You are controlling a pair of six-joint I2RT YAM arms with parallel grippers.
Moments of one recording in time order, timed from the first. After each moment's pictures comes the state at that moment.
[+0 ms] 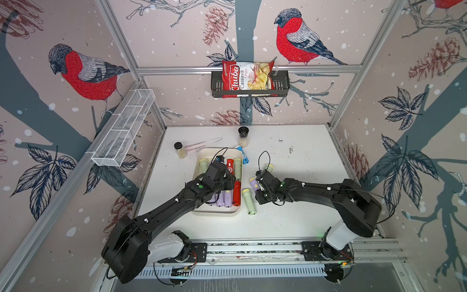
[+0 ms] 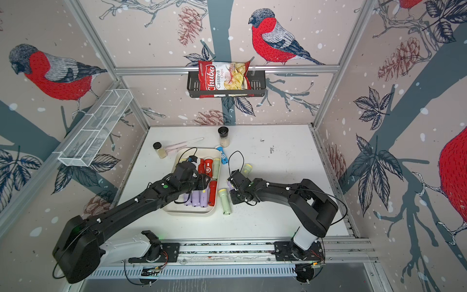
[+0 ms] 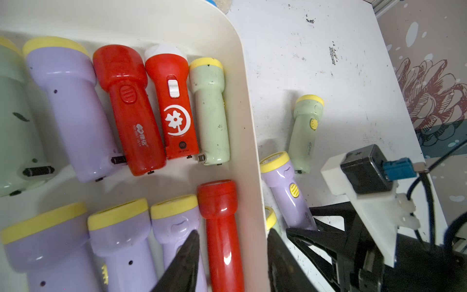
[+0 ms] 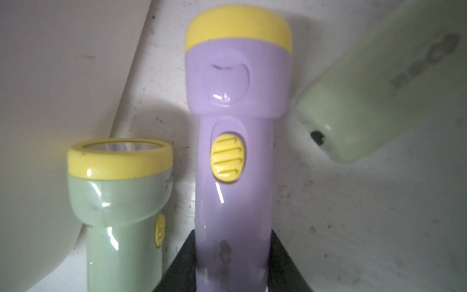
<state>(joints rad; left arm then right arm) -0.64 1.19 0.74 -0.30 0.00 -0.59 0.92 1.64 0.85 -0.33 0.00 0.47</state>
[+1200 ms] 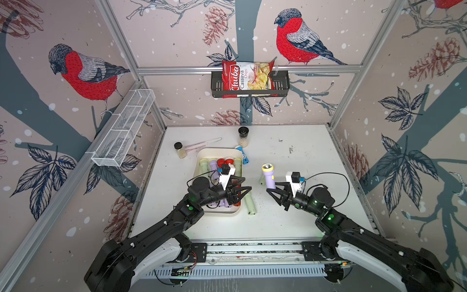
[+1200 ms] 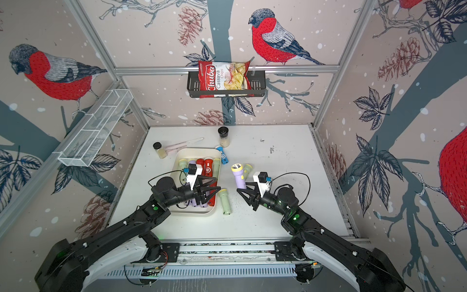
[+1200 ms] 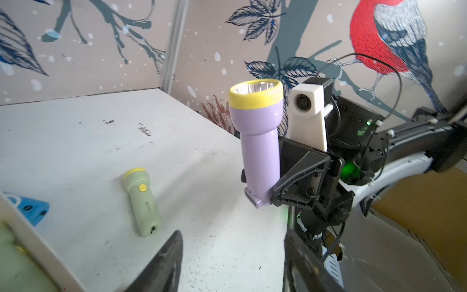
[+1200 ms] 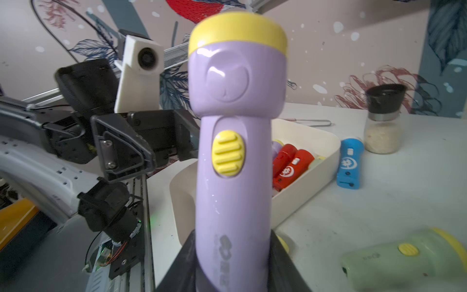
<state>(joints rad) -0.68 0.94 0.40 0.49 0.59 -0.34 0.76 0.77 0.22 0.55 -0.44 0.26</state>
